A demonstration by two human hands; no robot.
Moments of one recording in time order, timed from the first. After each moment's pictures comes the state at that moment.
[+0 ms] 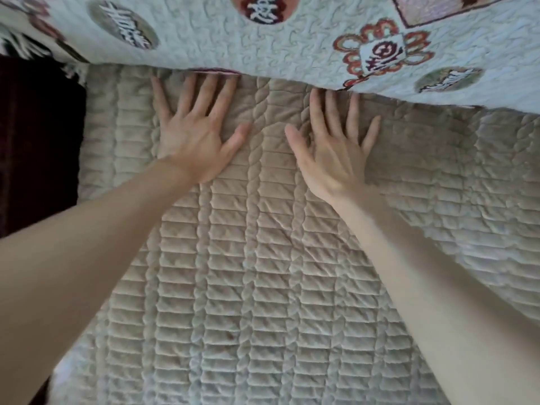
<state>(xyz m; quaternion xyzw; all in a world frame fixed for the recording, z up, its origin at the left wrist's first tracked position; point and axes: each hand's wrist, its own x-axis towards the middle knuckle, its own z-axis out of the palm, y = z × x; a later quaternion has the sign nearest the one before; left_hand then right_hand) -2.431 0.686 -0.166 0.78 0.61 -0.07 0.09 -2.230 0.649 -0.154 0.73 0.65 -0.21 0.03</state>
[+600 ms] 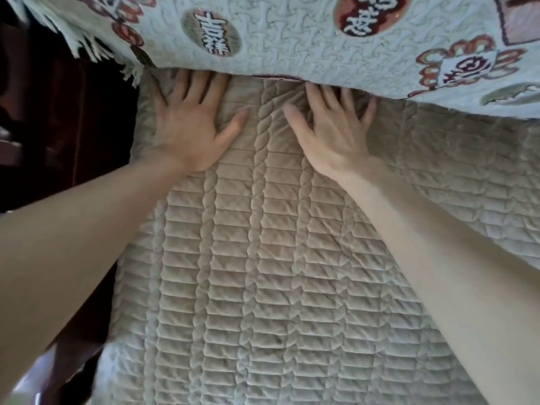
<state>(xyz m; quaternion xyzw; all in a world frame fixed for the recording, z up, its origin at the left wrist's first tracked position) -2.514 0.711 -0.171 0.77 0.62 -0.04 0.14 -2.303 0.692 -0.150 0.70 0.68 -0.23 0.05</state>
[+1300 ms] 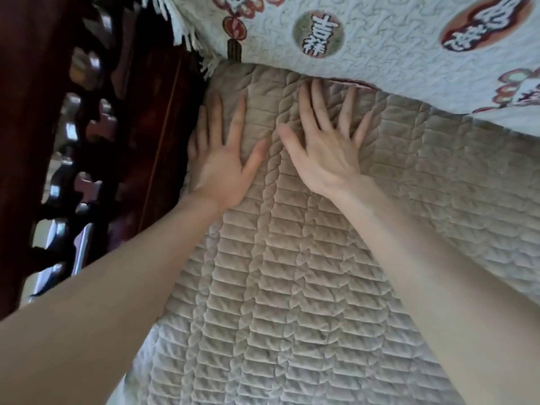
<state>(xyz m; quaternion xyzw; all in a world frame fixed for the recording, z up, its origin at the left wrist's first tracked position) -2.562 0.644 -0.173 0.66 0.70 0.04 0.27 -2.394 0.672 -0.154 0.66 0.72 -0.21 0.07</state>
